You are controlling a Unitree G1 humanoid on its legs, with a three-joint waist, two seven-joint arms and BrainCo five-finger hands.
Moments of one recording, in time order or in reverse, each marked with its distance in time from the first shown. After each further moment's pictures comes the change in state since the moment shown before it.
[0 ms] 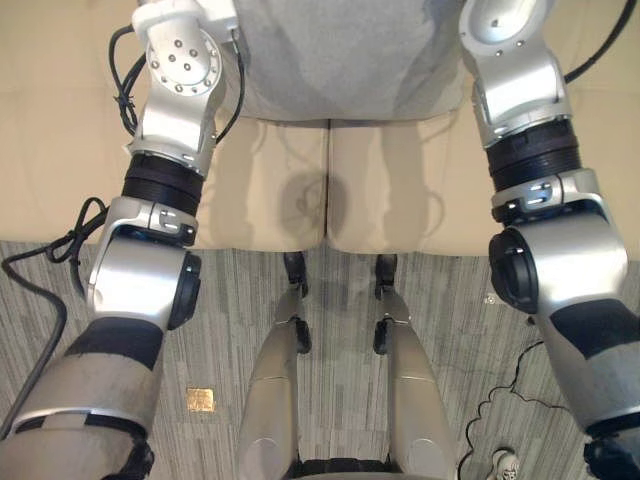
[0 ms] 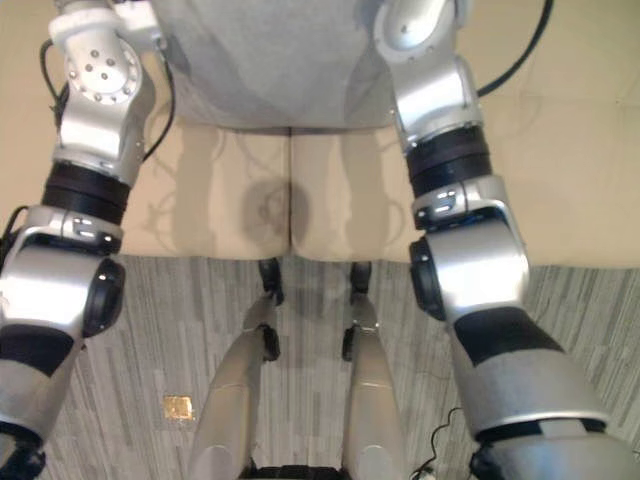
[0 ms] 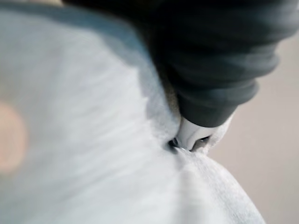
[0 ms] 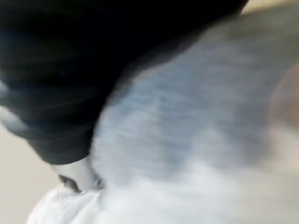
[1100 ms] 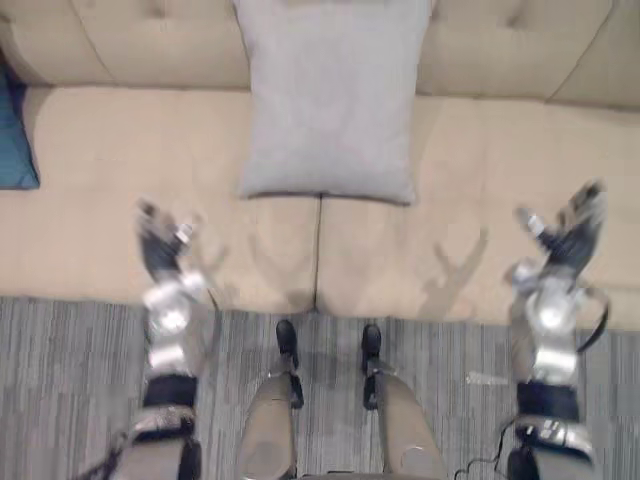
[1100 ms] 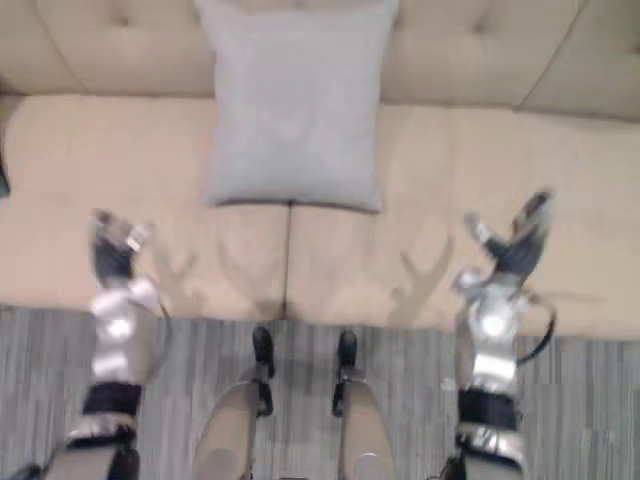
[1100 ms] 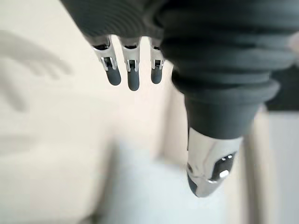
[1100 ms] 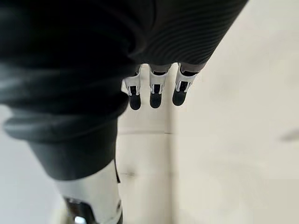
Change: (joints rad) left arm 1.298 -0.340 0.236 -0.302 -0.141 0.059 -0.413; right arm 1.499 0.252 -0.350 -0.580 0.386 -0.102 0.433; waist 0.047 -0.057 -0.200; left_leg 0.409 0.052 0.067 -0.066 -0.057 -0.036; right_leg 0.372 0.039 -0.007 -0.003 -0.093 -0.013
